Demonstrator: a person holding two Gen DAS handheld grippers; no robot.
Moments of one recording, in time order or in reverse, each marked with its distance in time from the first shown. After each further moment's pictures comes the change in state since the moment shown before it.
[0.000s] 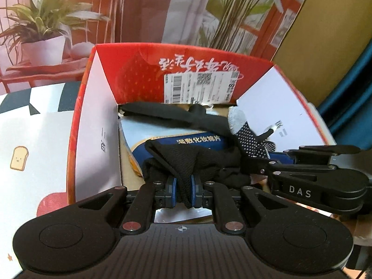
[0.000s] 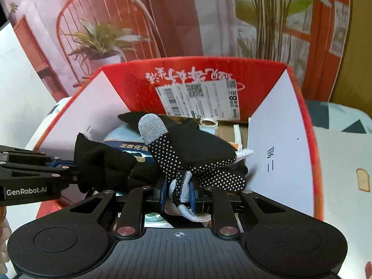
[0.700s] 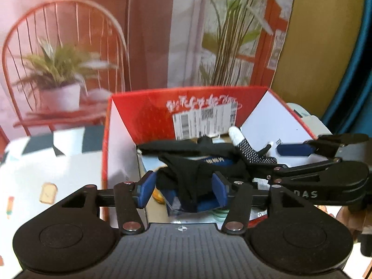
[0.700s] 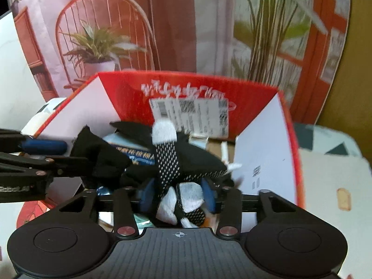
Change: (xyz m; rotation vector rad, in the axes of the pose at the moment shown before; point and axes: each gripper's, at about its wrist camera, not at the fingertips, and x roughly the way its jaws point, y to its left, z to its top) left arm -0.051 -0.017 -0.009 0.125 -0.210 0.110; right arm -0.023 0.010 0.002 -0.101 -0.121 -0.107
